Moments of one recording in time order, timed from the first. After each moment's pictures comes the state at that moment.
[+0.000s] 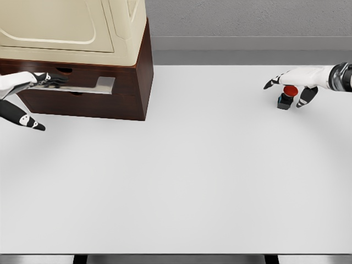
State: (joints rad) left arm -0.98 1.31 -1.16 -1.67 0.60 -0.07 -0.38; right arm -1.01 -0.60 0.75 -0.70 0.58 -0.61 0.61
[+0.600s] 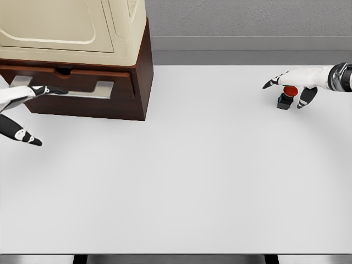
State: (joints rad) left arm -0.98 1.37 -1.22 -1.71 0.65 -0.14 -0.41; right arm -1.02 -0.60 0.77 -0.71 0.58 -0.61 0.61
